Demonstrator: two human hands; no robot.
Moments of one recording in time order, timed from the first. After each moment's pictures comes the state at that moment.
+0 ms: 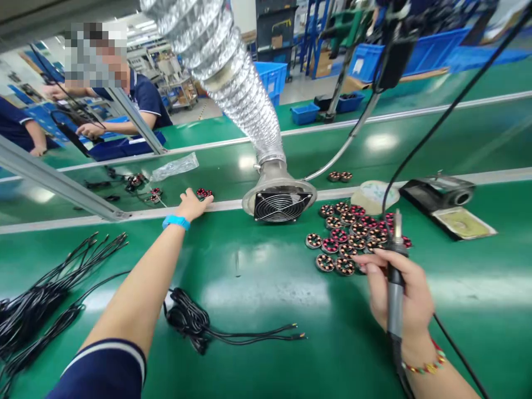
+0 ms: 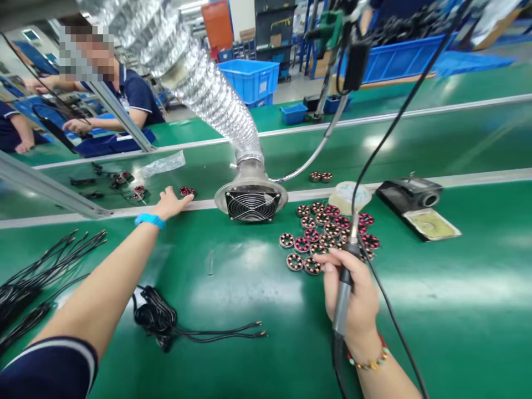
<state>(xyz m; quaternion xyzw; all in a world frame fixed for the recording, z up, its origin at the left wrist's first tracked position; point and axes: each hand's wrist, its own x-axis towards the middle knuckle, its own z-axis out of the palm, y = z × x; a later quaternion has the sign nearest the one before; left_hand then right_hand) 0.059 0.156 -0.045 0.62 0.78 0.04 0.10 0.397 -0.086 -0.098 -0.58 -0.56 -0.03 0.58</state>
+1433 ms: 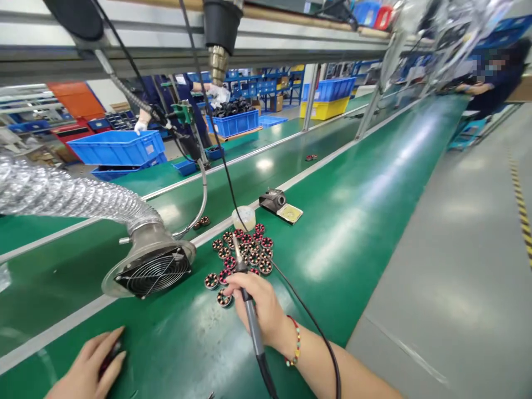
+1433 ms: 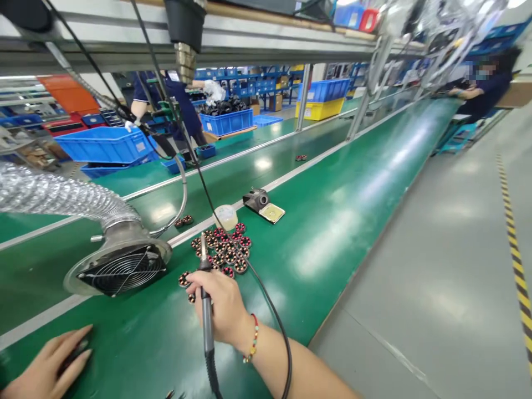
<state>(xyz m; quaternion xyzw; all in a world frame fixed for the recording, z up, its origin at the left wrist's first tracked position) 0.056 0.084 -0.103 0.89 0.45 0.04 0.02 0.387 -0.095 -0.069 -0.53 -0.59 -0.02 0.61</state>
